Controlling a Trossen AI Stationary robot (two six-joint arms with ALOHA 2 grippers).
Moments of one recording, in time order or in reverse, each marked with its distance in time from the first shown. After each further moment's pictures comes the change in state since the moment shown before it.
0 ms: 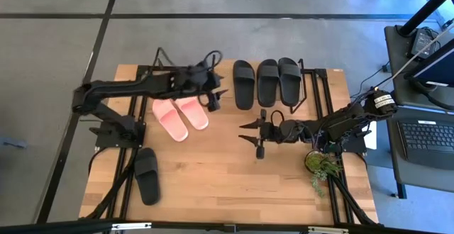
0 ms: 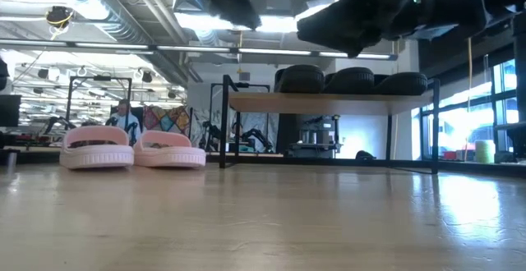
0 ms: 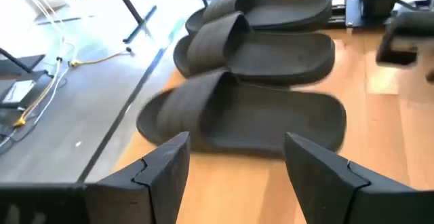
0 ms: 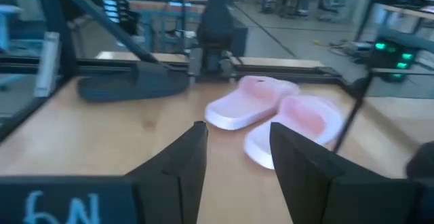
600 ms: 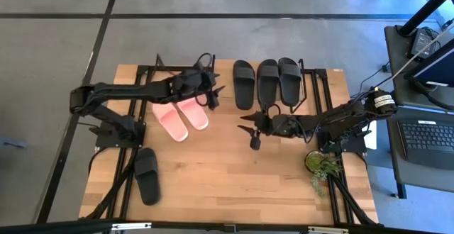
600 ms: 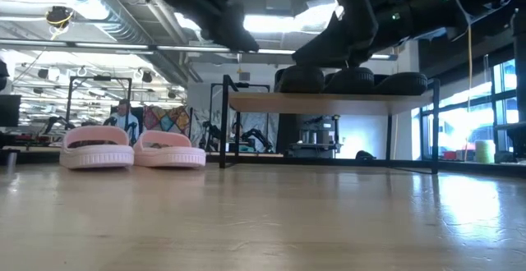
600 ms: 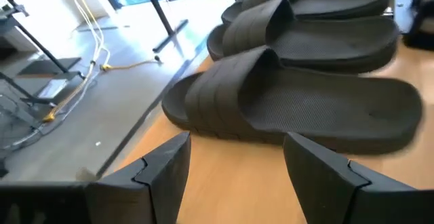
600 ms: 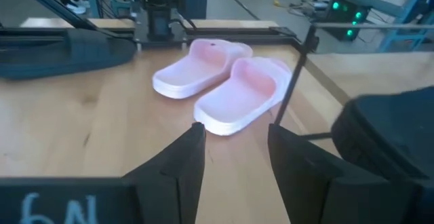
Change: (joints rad) left arm 0.068 -0.023 -0.251 0.340 -0.042 0.007; right arm -0.085 0.000 0.059 -0.213 0.059 0.057
